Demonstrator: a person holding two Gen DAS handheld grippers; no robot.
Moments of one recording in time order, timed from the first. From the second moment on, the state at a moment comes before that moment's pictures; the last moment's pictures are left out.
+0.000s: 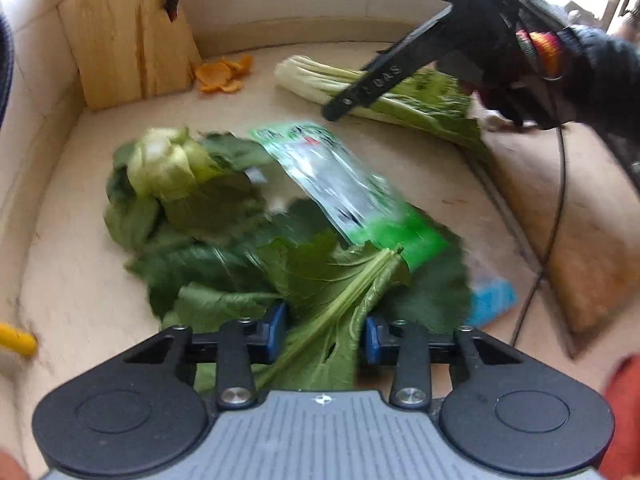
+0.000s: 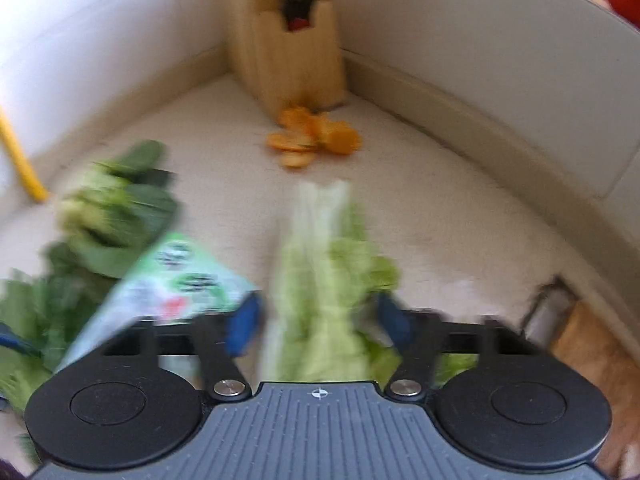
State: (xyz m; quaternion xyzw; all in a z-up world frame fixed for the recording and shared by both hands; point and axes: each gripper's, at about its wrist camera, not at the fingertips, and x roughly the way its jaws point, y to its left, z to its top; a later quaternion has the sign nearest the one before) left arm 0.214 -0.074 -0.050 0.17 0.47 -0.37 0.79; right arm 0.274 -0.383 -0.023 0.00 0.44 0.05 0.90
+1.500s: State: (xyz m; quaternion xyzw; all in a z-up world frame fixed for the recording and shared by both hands) left arm 0.350 -0.098 -0.072 0.08 0.40 -0.21 0.89; right arm 0.215 -0.391 -0.026 0.19 0.42 0.06 0.88
